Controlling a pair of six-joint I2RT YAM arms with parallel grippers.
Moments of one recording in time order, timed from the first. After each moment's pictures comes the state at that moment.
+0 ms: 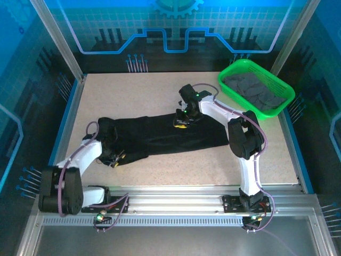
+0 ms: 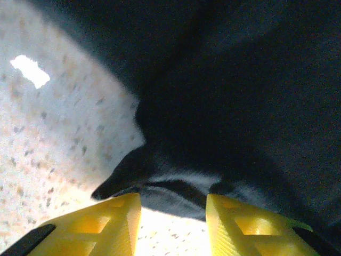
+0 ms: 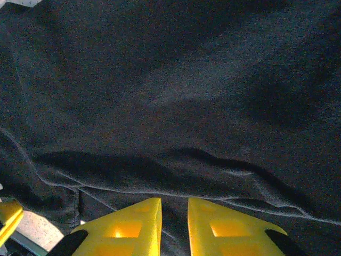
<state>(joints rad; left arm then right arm) -0.01 1.19 0.56 -0.78 0.17 -1.01 0.52 2.07 1.66 -0.86 -0.36 0.58</state>
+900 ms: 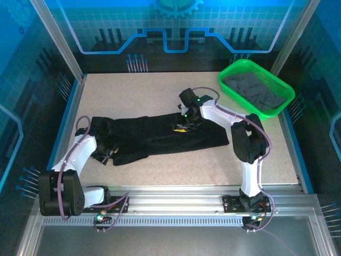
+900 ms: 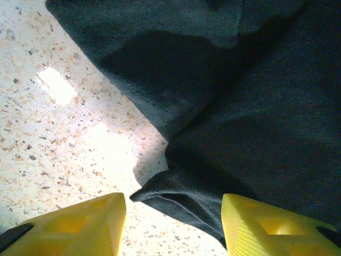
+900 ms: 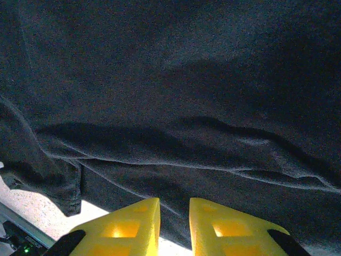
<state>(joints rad) 0.08 1.24 0.73 -0.94 0.04 -0.98 0.55 1.99 1.53 -0.80 -0.37 0.58</state>
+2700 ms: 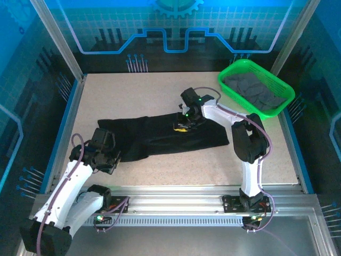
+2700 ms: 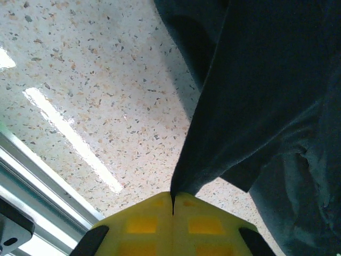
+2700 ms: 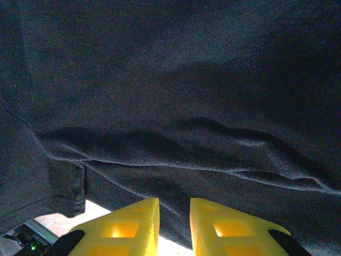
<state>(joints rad) -0.18 0.82 0.70 -1.11 0.07 -1.40 0.53 1.99 1.53 -0.79 -0.40 0.58</state>
